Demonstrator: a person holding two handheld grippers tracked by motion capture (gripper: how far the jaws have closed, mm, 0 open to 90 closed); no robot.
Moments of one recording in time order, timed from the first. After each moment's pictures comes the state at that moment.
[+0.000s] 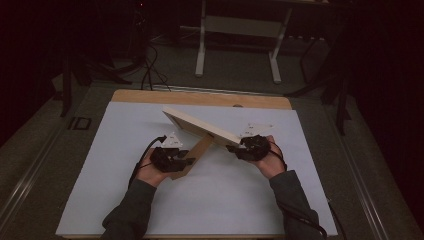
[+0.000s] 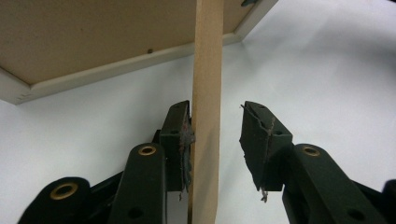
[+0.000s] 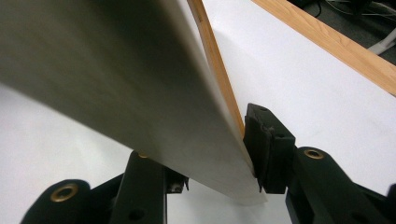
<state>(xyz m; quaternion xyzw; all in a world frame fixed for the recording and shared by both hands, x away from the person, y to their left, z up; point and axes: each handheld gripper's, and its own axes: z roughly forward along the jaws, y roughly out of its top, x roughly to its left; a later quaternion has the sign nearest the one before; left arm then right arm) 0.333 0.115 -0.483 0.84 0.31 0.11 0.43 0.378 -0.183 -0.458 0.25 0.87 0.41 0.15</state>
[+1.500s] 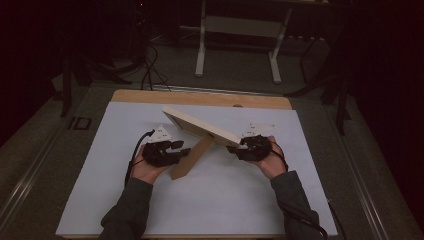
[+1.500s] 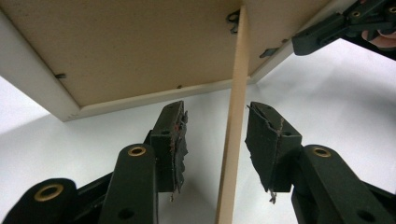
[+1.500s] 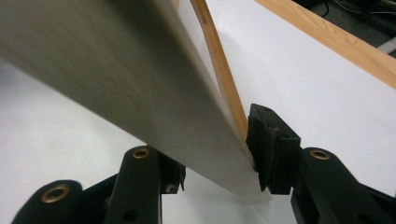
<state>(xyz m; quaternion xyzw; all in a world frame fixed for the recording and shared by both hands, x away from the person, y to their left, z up) 0.334 0.134 -0.469 0.79 0.35 0.14 0.48 0.378 -0.188 -0.458 0.25 0.86 0.42 0.14</state>
